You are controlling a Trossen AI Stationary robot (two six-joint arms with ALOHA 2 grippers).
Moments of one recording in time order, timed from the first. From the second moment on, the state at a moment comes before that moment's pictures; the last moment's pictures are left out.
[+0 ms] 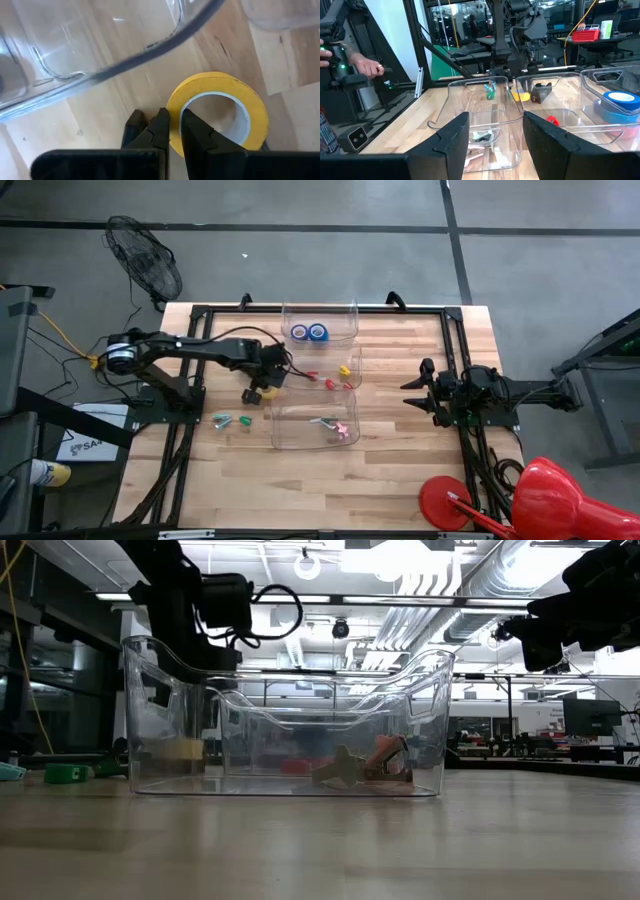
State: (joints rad) left arm 0.24 1.47 0.87 -0.68 -0.04 0.62; right arm -0.01 0.03 0.01 0.04 -0.10 0.12
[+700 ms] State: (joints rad) left arm 0.36 1.30 0.95 -0.72 -0.17 0.30; right arm -0.01 0.03 0.01 0.04 -0.10 0.12
